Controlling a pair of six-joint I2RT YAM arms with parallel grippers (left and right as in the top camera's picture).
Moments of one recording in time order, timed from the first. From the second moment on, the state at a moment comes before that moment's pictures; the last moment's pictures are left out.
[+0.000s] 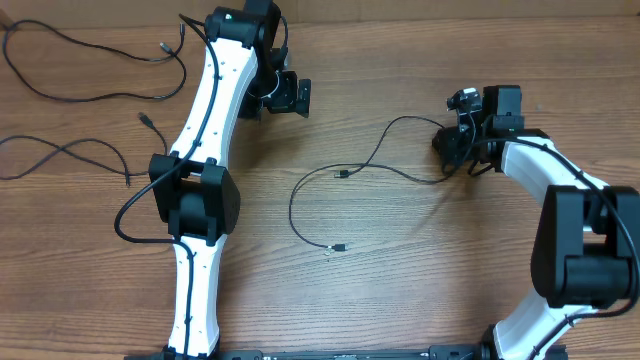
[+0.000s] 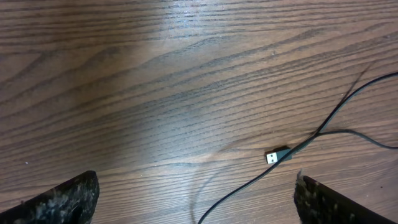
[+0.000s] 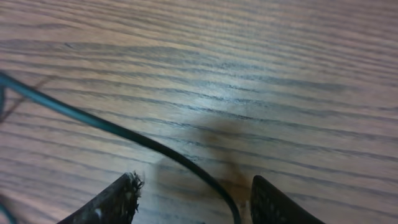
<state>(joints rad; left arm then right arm) -0.23 2.44 2.47 -1.52 0.21 -0.20 -0.03 1.90 1.12 -0.29 -0.22 -0.22</state>
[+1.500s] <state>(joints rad) -0.42 2.25 2.72 -1.68 0.68 0.31 0.01 1.71 1.39 0.28 -1.15 1.74</state>
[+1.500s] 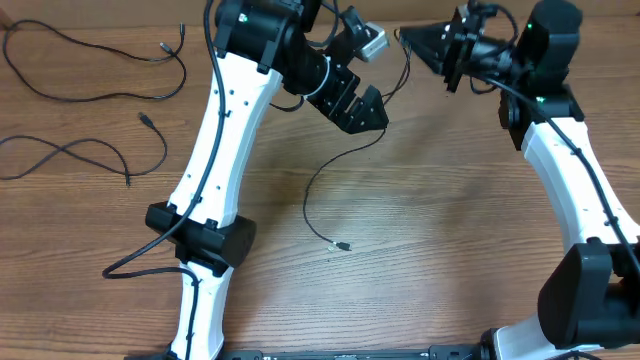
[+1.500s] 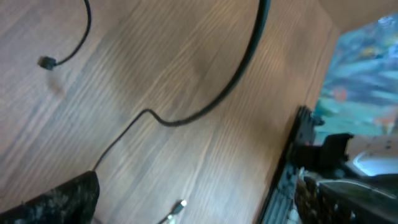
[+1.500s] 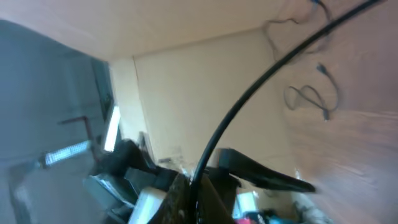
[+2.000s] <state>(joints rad) -0.44 2.25 2.72 -1.51 0.66 0.34 0.01 1.71 1.39 0.52 -1.13 2.09</state>
